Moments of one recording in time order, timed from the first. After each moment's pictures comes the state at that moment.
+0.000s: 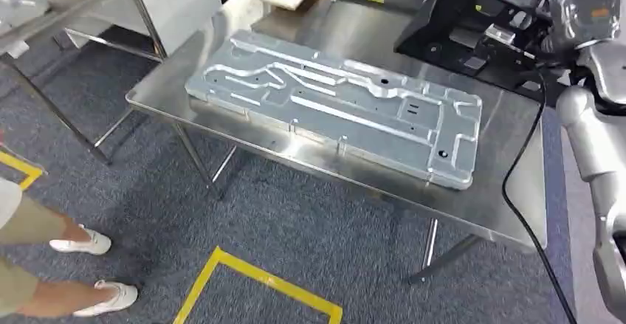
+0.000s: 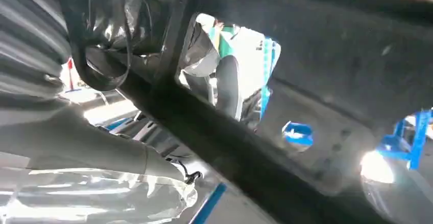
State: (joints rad) left arm -0.11 -0.11 1.14 -0.23 -0.91 0.21 -0.46; right arm -1.08 -0.55 0.30 -0.97 1.08 -0.17 0.01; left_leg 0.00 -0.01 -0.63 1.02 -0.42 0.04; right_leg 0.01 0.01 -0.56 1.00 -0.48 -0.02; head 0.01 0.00
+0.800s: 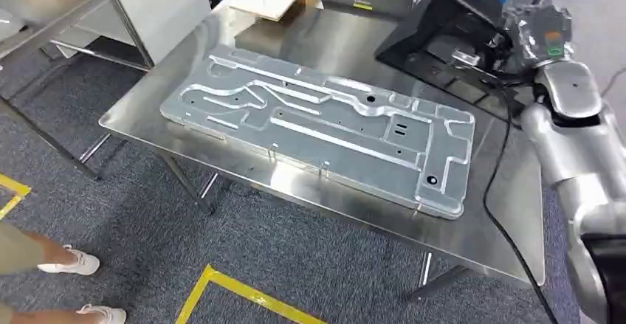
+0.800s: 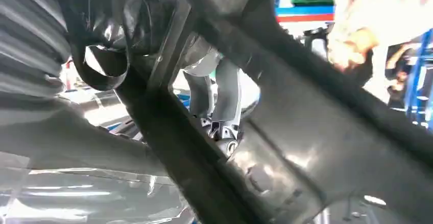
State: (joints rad) left arm -0.11 -0.10 1.15 -0.23 -0.90 0.21 -0.46; right arm -1.04 -0.44 0.31 -0.89 1.19 -0.24 0.03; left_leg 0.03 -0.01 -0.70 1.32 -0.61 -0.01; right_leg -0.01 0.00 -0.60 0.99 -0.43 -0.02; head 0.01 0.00
